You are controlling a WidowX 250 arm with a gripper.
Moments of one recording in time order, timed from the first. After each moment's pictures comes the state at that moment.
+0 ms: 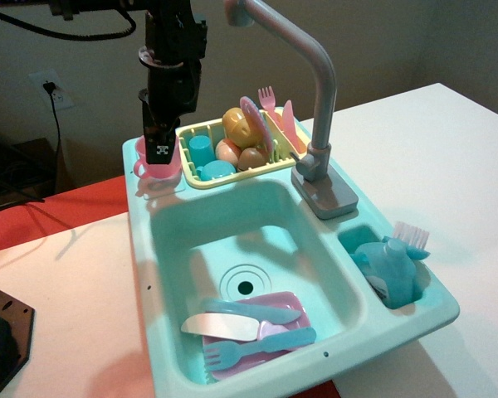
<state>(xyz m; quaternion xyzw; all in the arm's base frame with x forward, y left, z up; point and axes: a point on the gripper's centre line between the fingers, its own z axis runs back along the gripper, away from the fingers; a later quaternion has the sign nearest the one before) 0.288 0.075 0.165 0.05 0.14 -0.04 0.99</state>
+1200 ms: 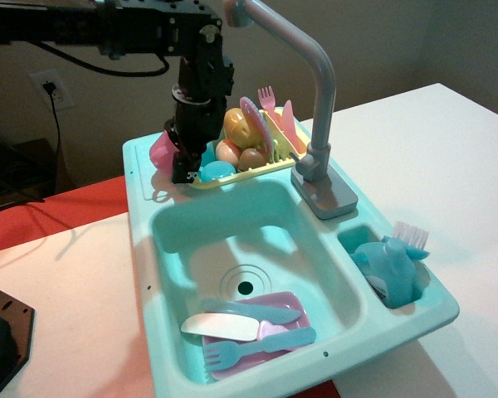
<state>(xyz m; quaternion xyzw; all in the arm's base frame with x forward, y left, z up) 0.307 0.075 0.116 0.06 0.15 -0.02 0.99</state>
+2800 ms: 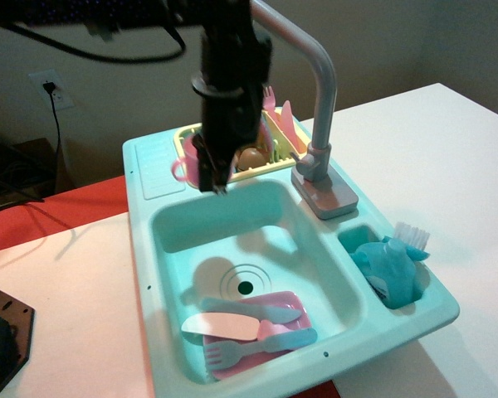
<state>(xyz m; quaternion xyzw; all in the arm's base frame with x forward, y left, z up) 0.332 -0.013 0.154 0.00 0.10 -0.08 0.99</state>
